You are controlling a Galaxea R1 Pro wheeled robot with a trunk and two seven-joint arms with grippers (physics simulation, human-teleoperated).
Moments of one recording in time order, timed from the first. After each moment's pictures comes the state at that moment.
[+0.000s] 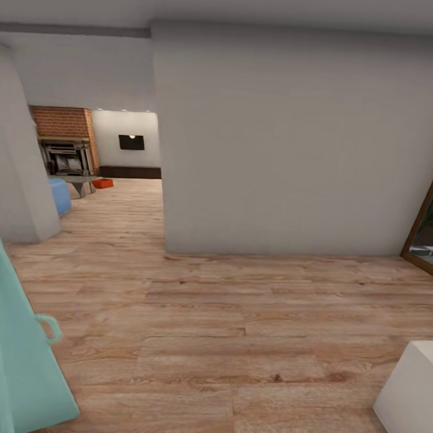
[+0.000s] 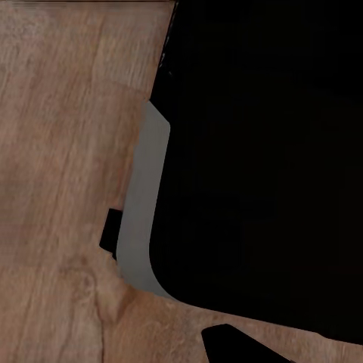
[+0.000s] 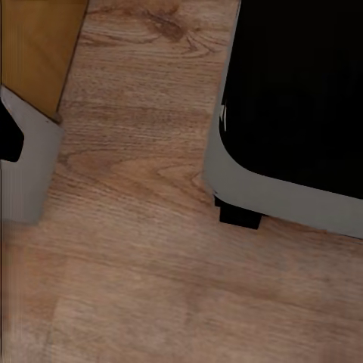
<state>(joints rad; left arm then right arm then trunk) 0.00 -0.02 0.00 -0.20 0.28 0.01 0.00 -0.11 -0.04 0.42 0.02 -0.17 -0.15 -0.10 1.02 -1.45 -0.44</state>
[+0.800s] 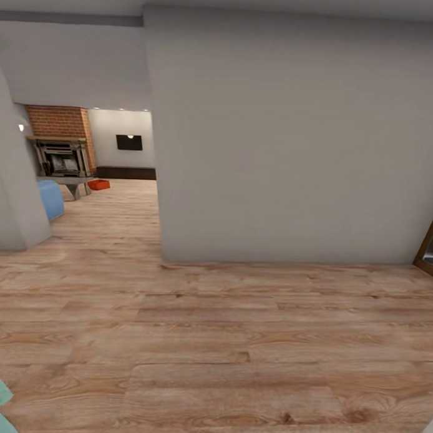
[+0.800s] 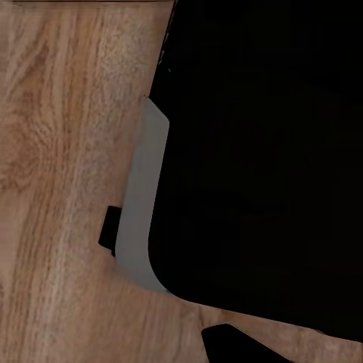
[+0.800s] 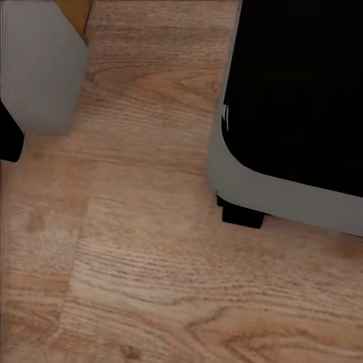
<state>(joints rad) 0.00 -0.02 0.00 -0.19 0.28 0.01 0.00 -0.11 -0.04 0.42 0.02 -0.18 -0.15 -0.11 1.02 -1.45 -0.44</state>
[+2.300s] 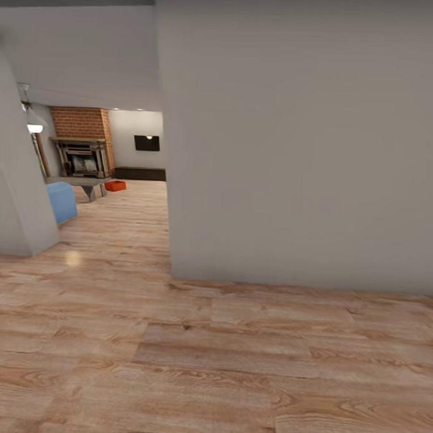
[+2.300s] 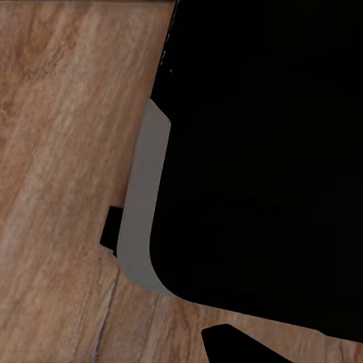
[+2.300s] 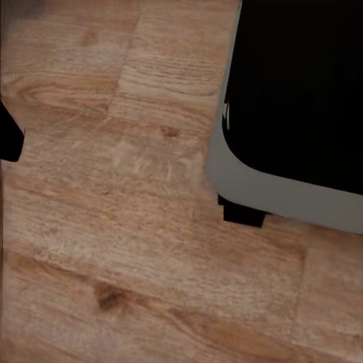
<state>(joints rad) 0.00 -0.02 0.00 -0.19 0.28 0.01 0.00 -0.11 -0.04 0.42 0.02 -0.18 -0.15 -0.11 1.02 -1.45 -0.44</state>
